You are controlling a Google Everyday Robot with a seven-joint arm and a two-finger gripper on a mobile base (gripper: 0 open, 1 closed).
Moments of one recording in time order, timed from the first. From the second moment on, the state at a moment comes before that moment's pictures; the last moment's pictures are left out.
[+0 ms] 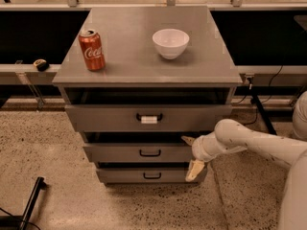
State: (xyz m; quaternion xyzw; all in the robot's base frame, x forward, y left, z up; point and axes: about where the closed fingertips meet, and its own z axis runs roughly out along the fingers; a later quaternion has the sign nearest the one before) arm 0.594 -0.146 0.459 -0.70 0.66 0.11 0.27
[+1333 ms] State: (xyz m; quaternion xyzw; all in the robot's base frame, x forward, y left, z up) arm 0.614 -0.159 0.439 -0.68 0.68 0.09 0.25
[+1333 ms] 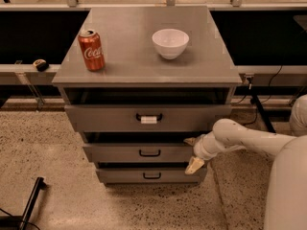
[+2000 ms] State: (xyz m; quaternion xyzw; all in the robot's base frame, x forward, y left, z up) arm 0.604 -0.149 0.432 -0.69 0.68 0.10 0.24
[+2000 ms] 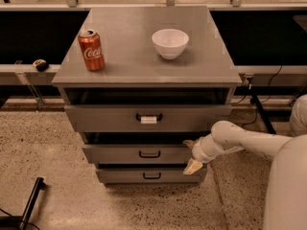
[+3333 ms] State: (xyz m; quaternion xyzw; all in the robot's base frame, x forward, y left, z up) arm 0.512 -0.108 0.445 -0.73 0.63 0.16 0.21
